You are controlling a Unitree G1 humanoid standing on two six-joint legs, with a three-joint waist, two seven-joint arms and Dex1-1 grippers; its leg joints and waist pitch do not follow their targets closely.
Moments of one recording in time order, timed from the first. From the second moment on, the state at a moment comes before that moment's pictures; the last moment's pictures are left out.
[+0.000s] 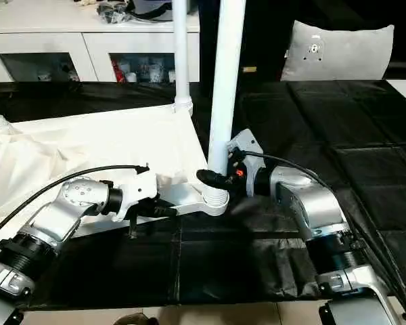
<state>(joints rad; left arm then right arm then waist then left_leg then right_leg) -0.53 0.41 -0.40 0.44 0.03 0.06 -1.11 -0.52 -0.42 0.17 0.25 0.28 0.51 0.89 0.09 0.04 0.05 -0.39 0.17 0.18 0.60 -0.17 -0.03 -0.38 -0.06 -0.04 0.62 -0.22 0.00</state>
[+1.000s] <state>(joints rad) -0.52 0.38 -0.37 0.44 0.04 0.07 -1.08 -0.32 -0.28 -0.02 0.29 0.39 0.25 0.85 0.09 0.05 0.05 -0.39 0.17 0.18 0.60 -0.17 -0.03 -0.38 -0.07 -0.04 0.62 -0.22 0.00</state>
